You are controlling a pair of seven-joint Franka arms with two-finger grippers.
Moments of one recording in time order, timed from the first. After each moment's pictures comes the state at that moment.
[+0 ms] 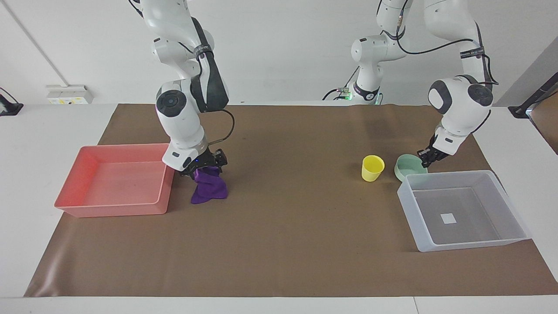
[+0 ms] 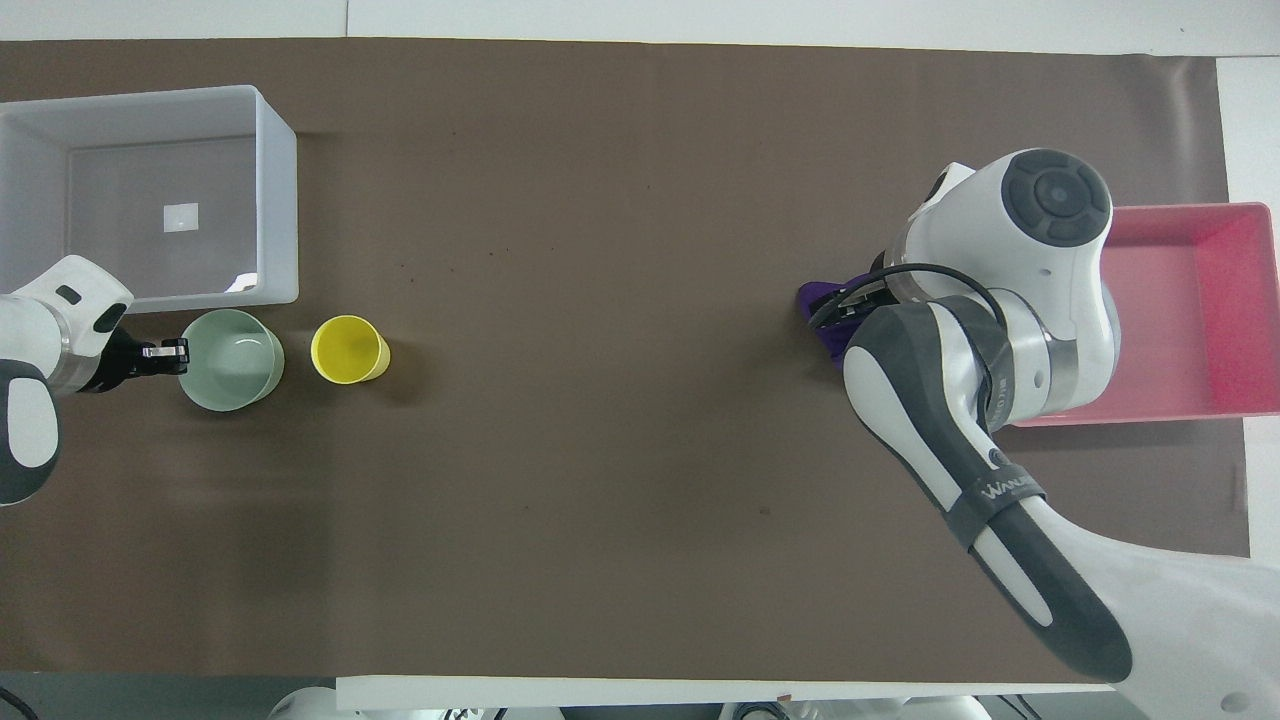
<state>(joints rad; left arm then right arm) 0.04 -0.03 0.04 -2.36 0.02 2.36 0.03 0.36 0.16 -0.12 -2.06 0.07 2.21 -0.07</state>
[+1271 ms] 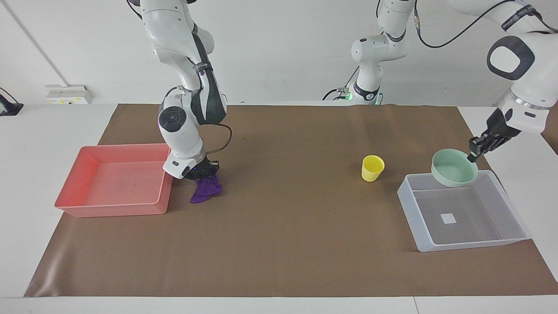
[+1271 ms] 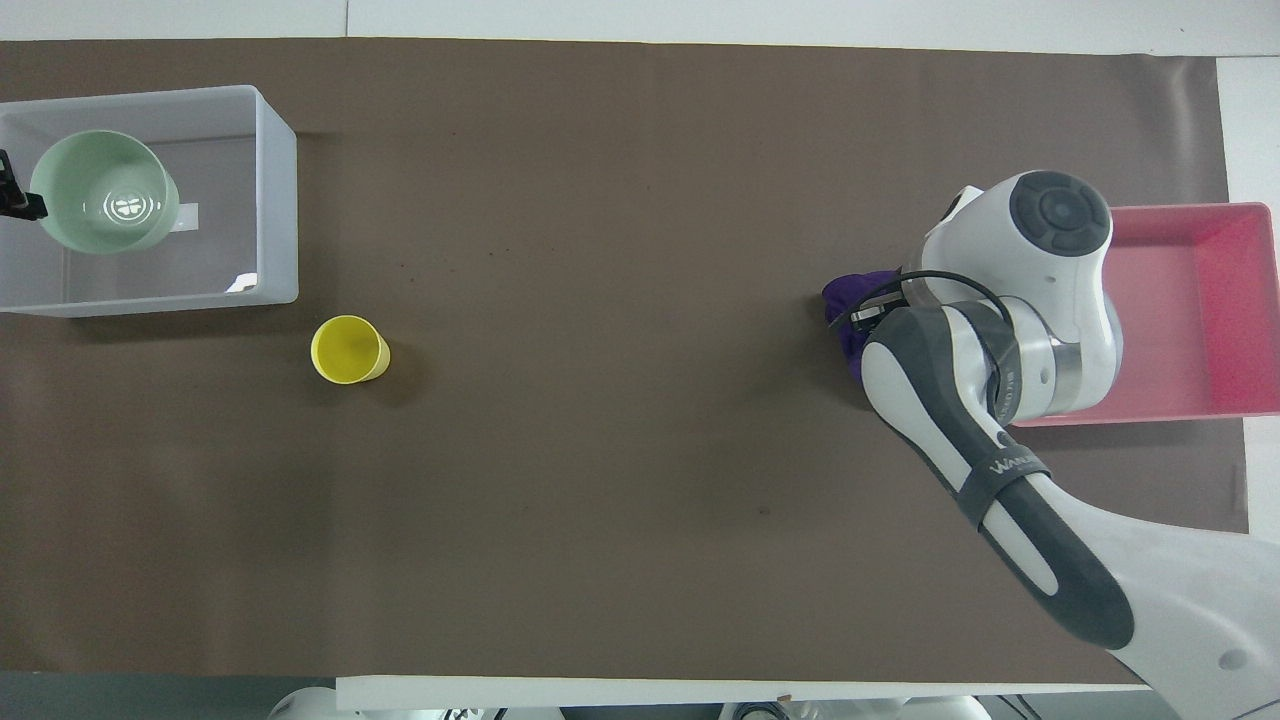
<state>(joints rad) 0.07 0.20 0.04 -1.66 -0.11 2.00 -0.04 0.29 0.17 -0.13 -2.02 0.07 2.11 -0.07</state>
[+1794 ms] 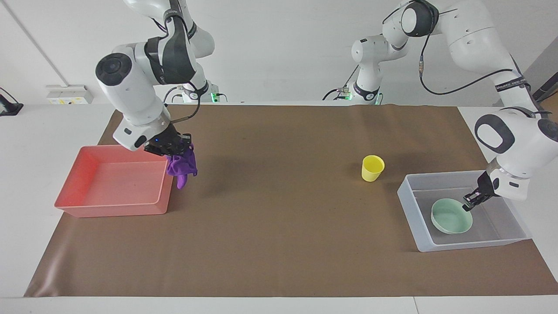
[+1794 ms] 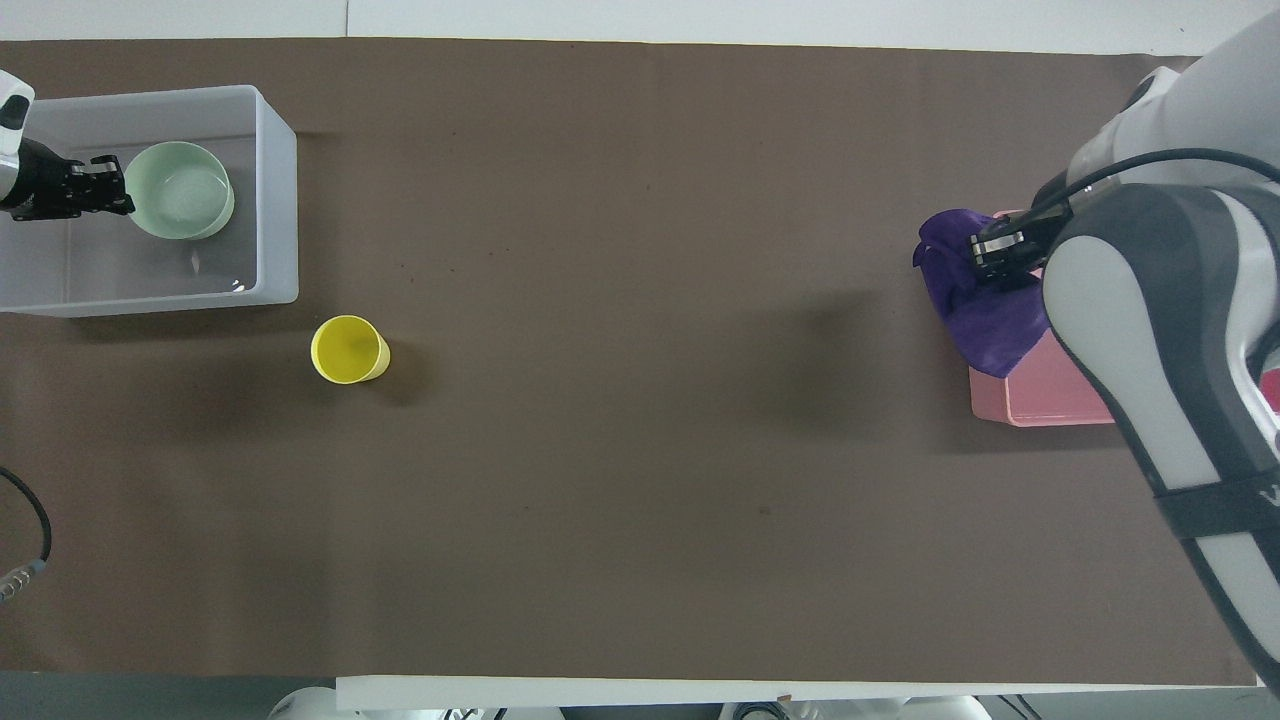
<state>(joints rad) 0.10 0.45 0.05 -1.68 -0.11 2.23 -0.04 0.18 0.08 -0.14 -1.73 0.06 1.74 -0.07</state>
